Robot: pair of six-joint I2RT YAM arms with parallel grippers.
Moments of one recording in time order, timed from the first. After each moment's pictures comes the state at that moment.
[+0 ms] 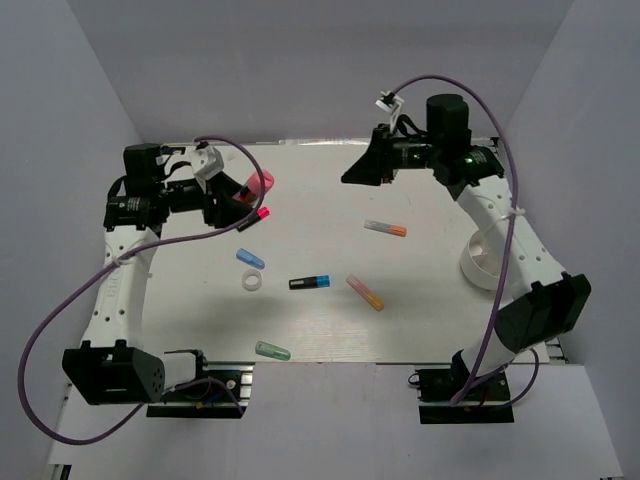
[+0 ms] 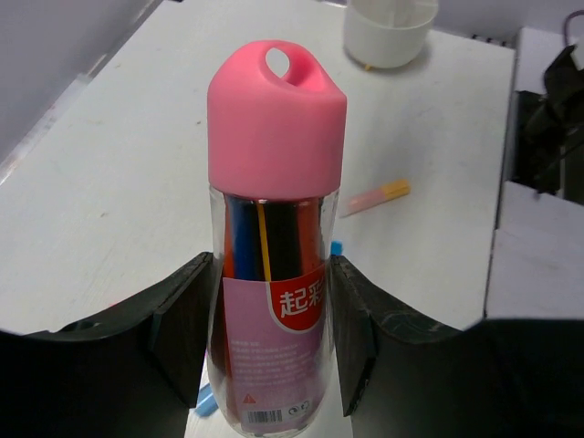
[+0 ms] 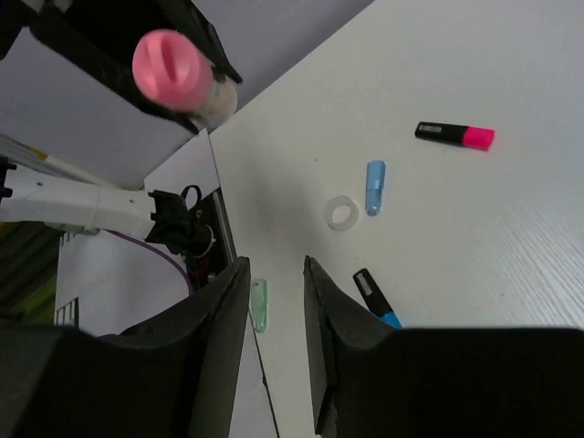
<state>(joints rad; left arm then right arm) 0.06 1.25 1.35 -0.75 1.21 0.63 0.36 1.52 1.66 -0.53 -1.00 0.21</state>
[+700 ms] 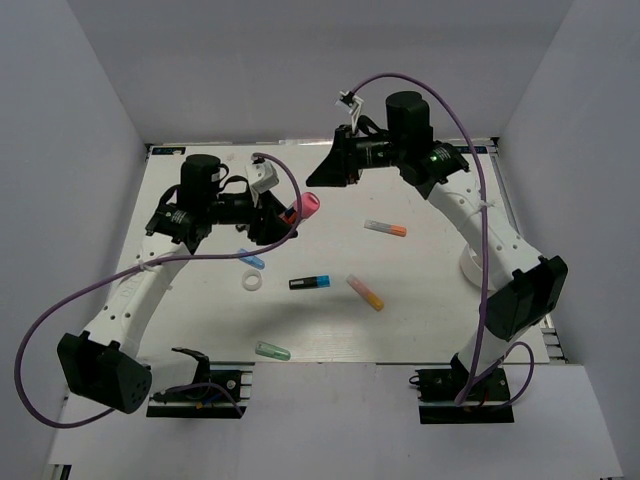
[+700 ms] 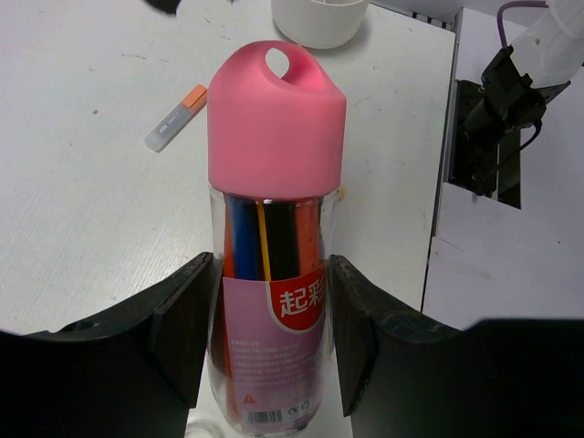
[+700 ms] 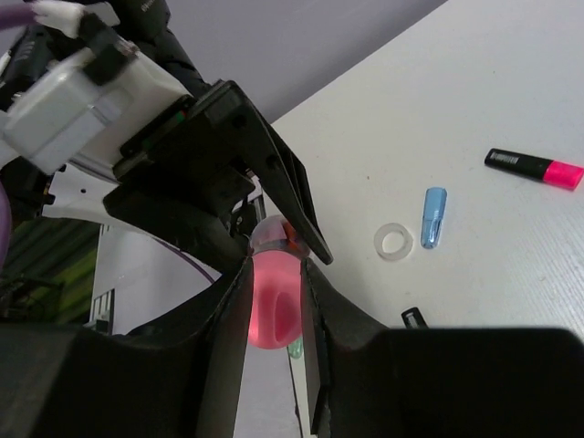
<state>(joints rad) -0.32 1.23 1.22 -0.51 0.97 0.31 0.56 1.66 1.80 -0.44 -0.95 0.34</state>
